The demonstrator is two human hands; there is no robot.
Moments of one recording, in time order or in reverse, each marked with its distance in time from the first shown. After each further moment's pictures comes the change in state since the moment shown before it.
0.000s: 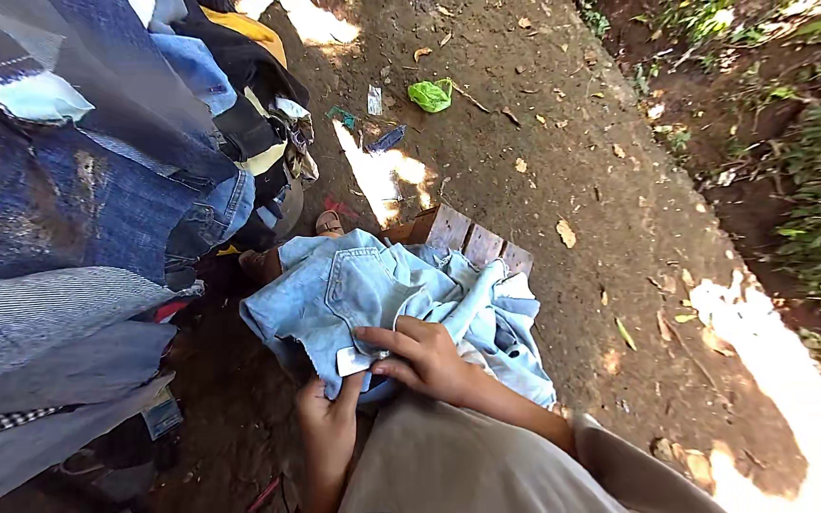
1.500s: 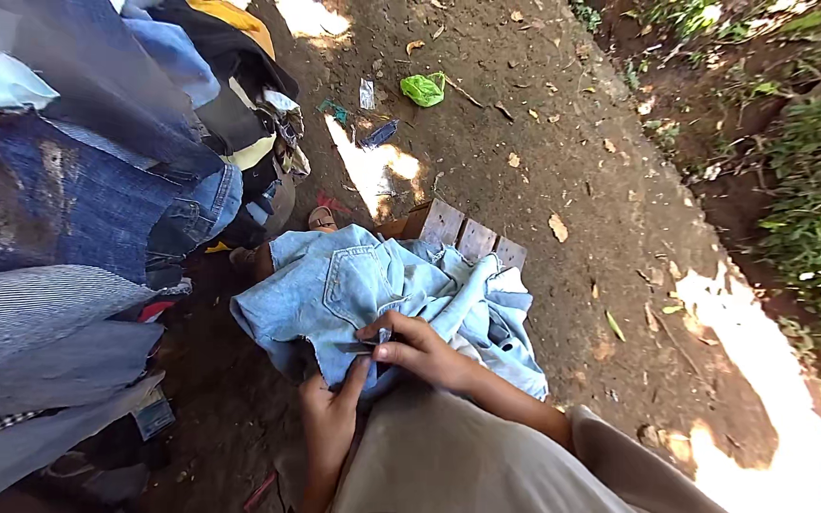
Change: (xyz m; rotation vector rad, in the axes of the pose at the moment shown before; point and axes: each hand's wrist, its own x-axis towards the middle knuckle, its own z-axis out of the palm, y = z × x) left_hand -0.001 -0.010 0.001 -0.014 -0.093 -0.038; right_hand 0.005 0.001 -0.010 0.778 -0.196 0.366
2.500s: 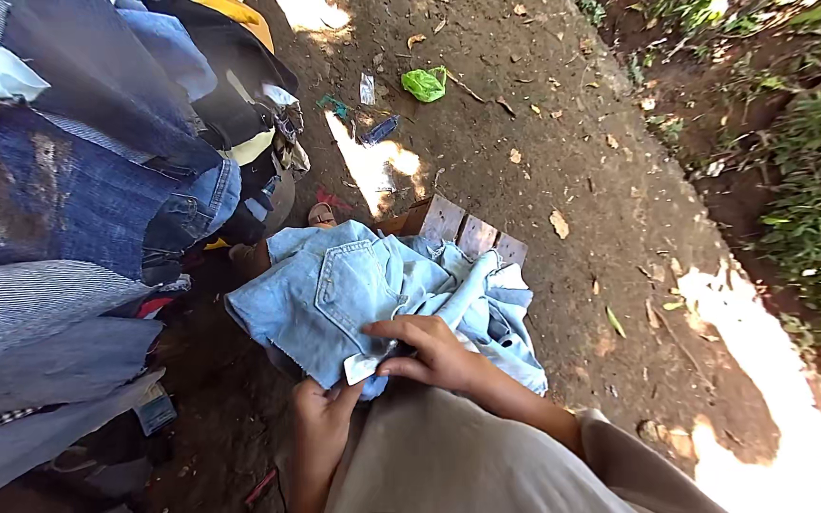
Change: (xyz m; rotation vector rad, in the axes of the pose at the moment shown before) left_hand -0.003 0.003 -0.013 -0.024 -0.087 0.022; right_hand -0.013 0.014 -0.006 -0.563 0.069 -0.331
